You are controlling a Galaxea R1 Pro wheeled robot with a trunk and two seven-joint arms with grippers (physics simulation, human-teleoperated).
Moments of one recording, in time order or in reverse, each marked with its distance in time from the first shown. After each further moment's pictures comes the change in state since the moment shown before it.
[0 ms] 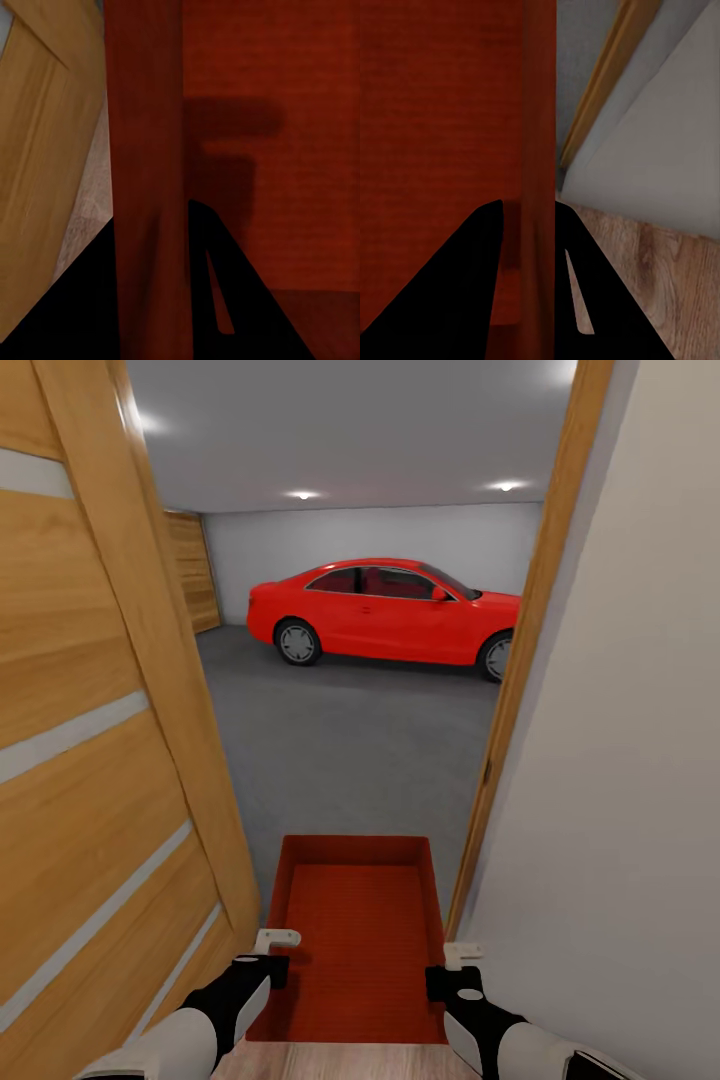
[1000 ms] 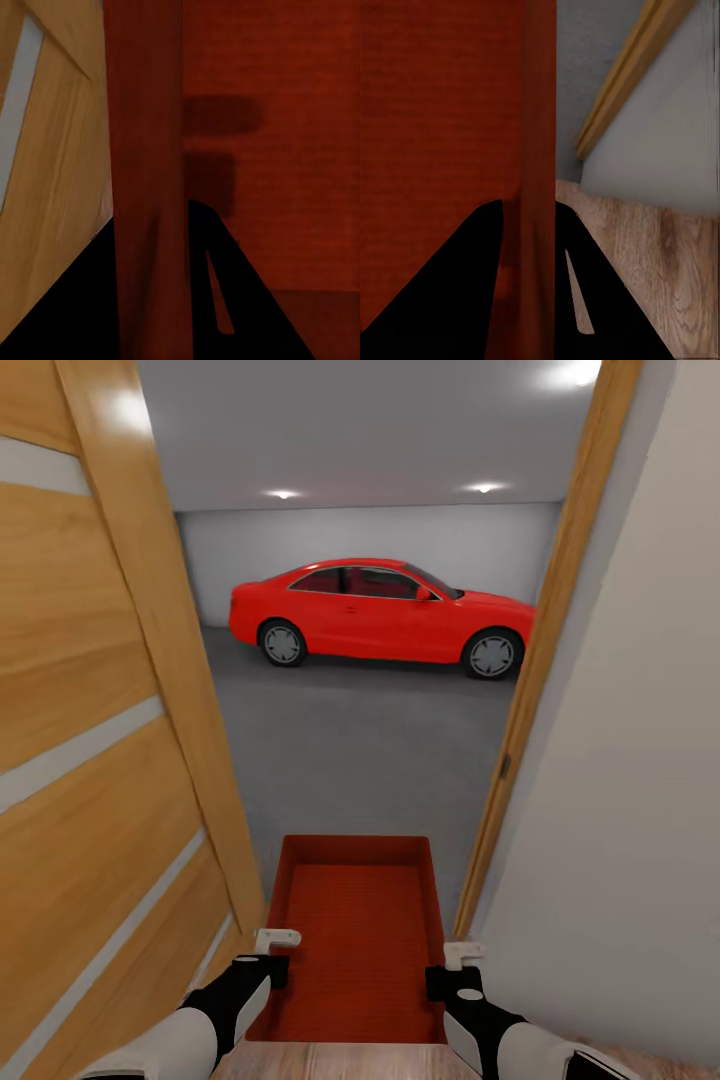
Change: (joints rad) left arm 0.000 0.000 0.001 -0.001 -0.002 0.001 0.001; right arm 0.000 0.001 -0.001 0.000 0.002 0.000 -0.004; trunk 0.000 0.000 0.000
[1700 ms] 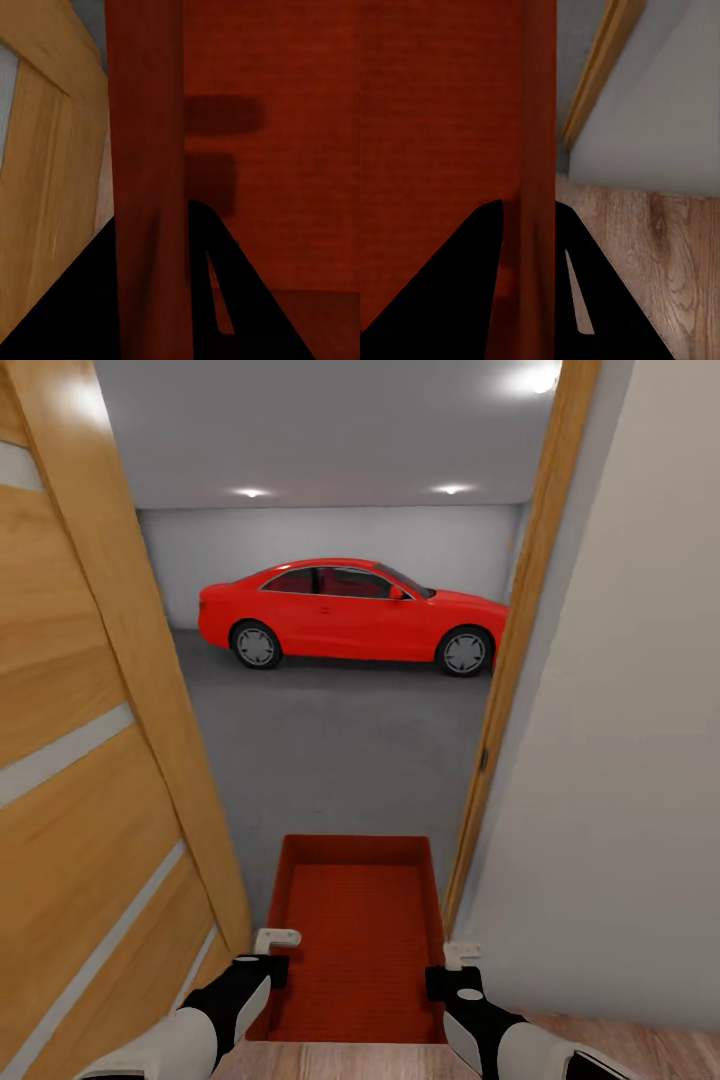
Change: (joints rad) left arm 0.000 0.000 -0.002 -0.002 0.003 0.002 0.003; right arm 0.000 0.000 0.000 0.000 -0.001 0.000 0.001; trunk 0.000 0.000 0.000
